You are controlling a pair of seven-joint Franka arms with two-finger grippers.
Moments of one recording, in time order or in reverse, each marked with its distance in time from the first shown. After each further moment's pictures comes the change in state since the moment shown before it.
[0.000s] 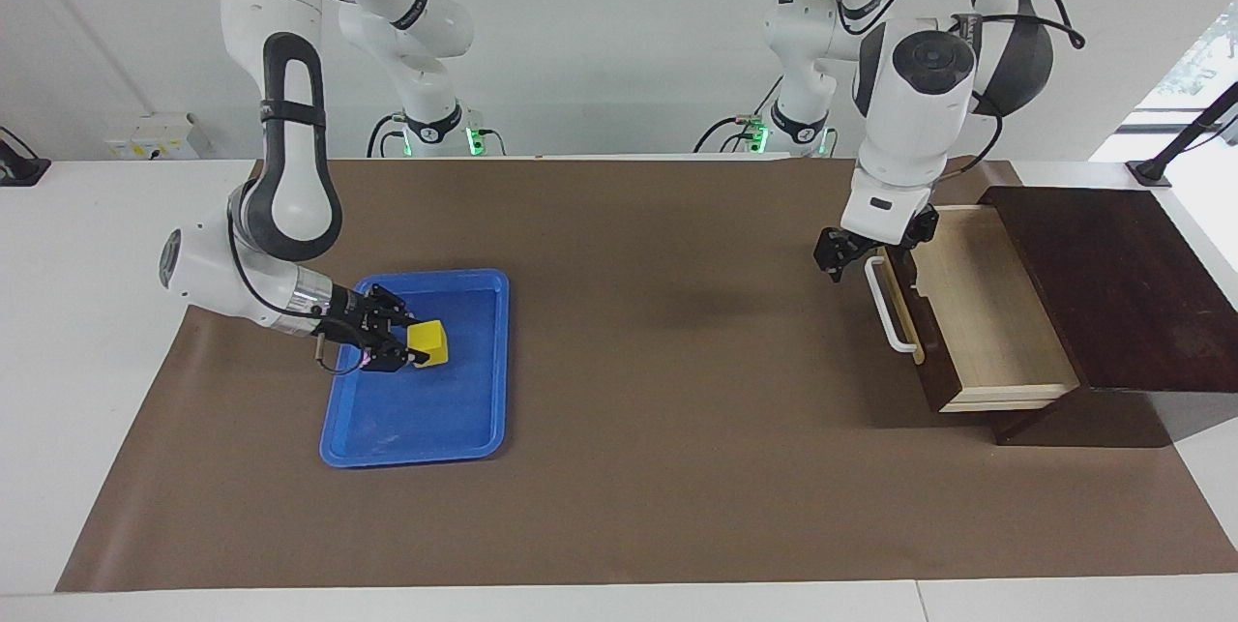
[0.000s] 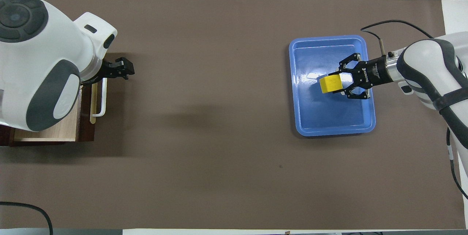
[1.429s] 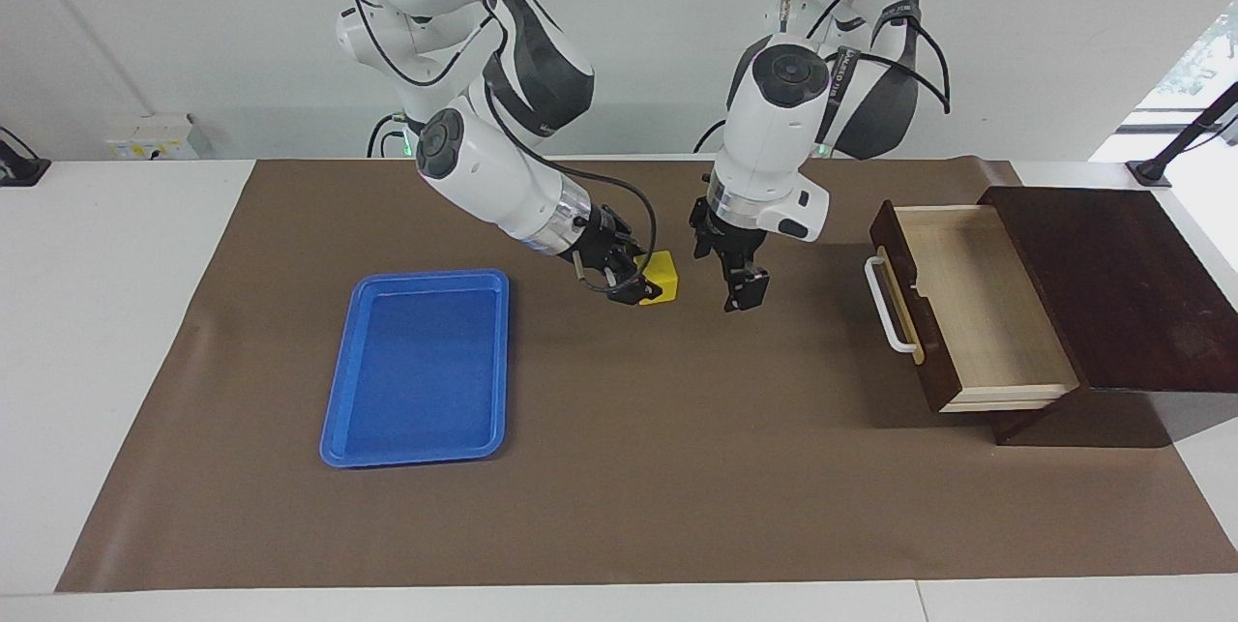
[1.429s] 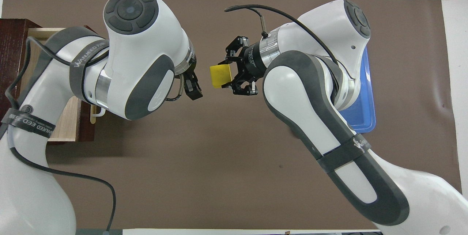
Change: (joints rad) left arm -0.233 0.228 -0.014 0.237 -0.156 0.070 -1.813; right arm 0.523 -0.016 0.006 0.278 0.000 0.128 0.629
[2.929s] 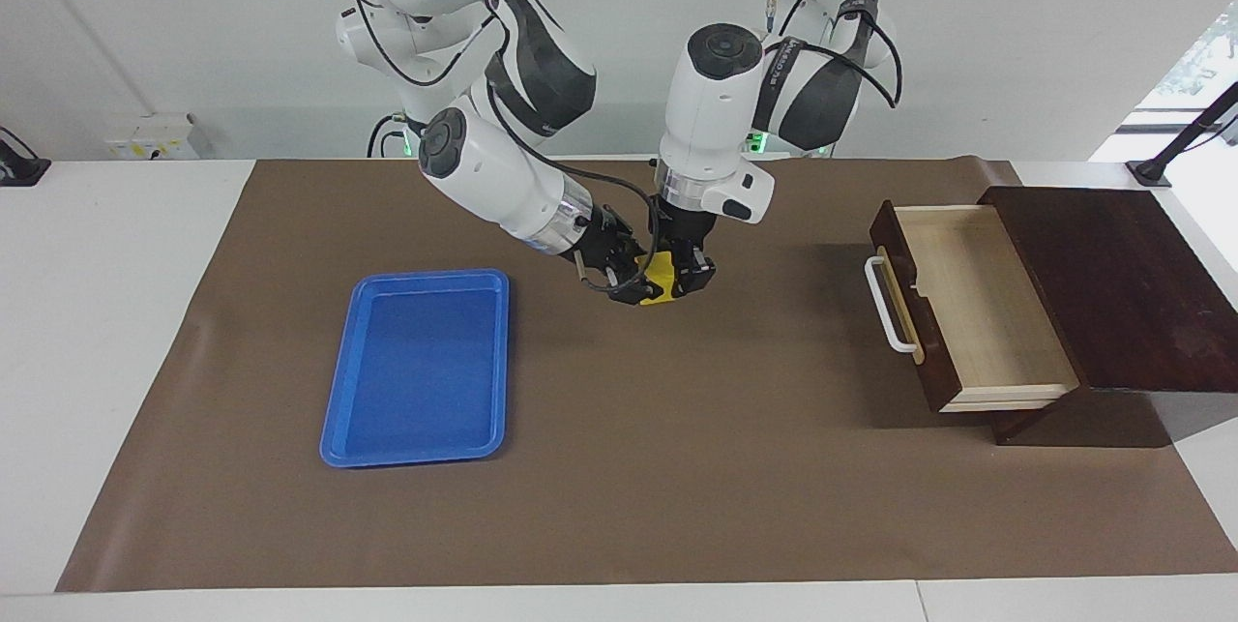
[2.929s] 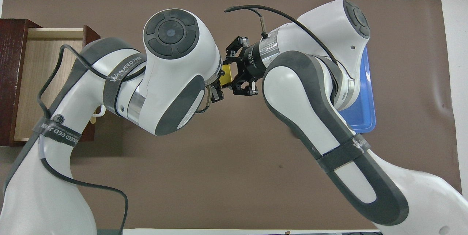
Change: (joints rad) left arm -0.095 0.001 0.017 -0.005 0.016 0.065 -0.062; right arm 0.007 0.000 -0.011 0.002 -0.001 -0.008 -0.004
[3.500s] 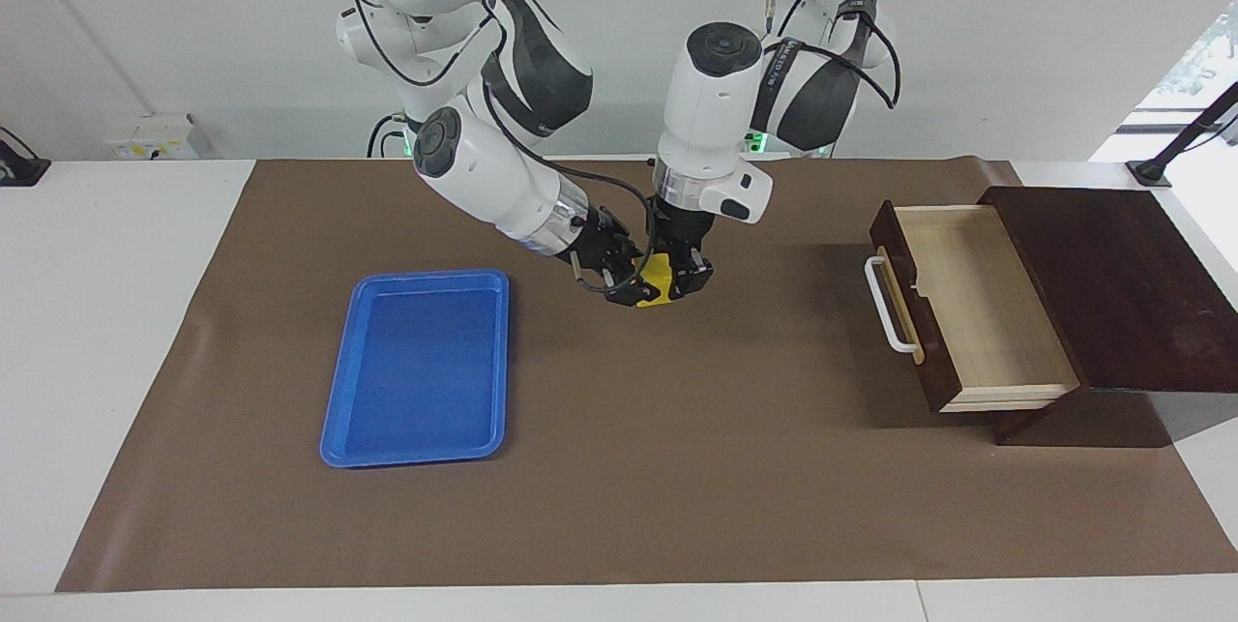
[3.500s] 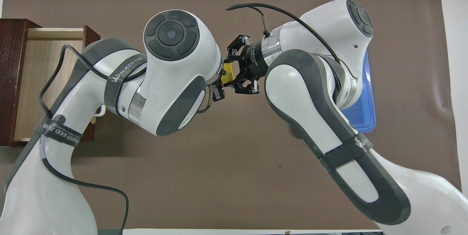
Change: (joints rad) left arm -0.002 0.000 -0.002 -0.002 0.000 0.017 -0.001; right arm -0.001 -0.001 -0.005 0.001 0.000 0.000 0.004
